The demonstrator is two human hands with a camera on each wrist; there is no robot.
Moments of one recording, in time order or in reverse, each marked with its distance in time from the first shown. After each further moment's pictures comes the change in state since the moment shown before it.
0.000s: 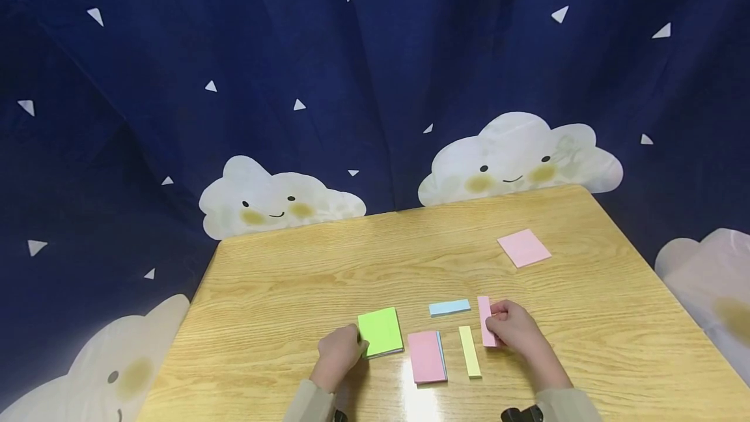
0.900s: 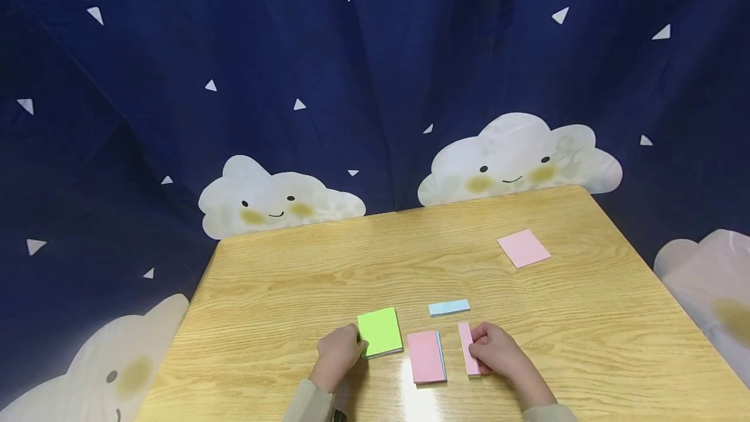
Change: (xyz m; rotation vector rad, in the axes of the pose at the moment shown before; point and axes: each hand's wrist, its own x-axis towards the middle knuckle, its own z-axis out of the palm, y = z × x) left_hand -0.002 0.000 -0.003 0.008 0.000 0.010; right_hand -0.010 0.016 0.033 0.054 -0.172 -0.022
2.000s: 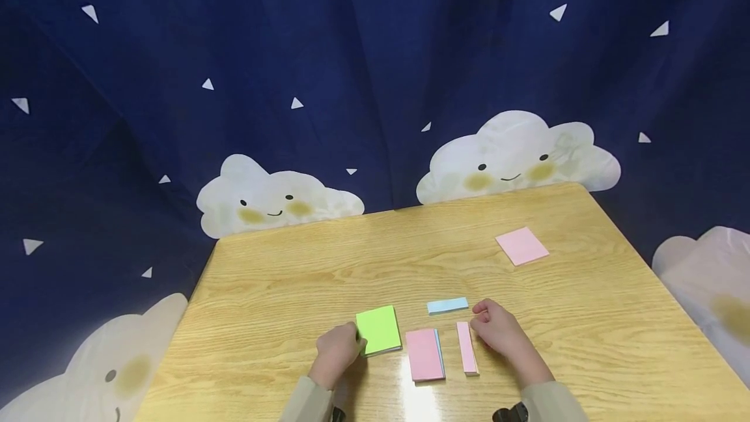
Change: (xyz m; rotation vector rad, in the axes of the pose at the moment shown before) left_hand 0.003 0.001 0.001 0.002 -0.037 -0.006; right_hand 0.015 -0.014 -0.015 -0.146 0.155 -0.028
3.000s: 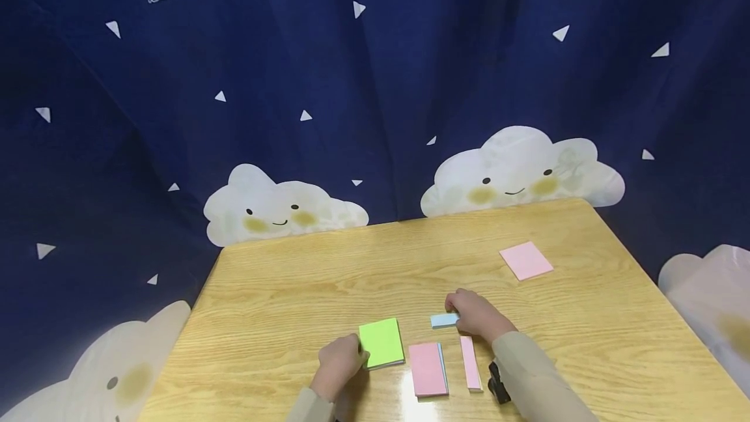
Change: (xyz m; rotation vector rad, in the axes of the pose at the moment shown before) left_hand -0.006 -0.001 -0.003 -0.019 0.035 -0.004; right_hand 0.067 -0.008 0.011 -0.583 -0.197 -0.507
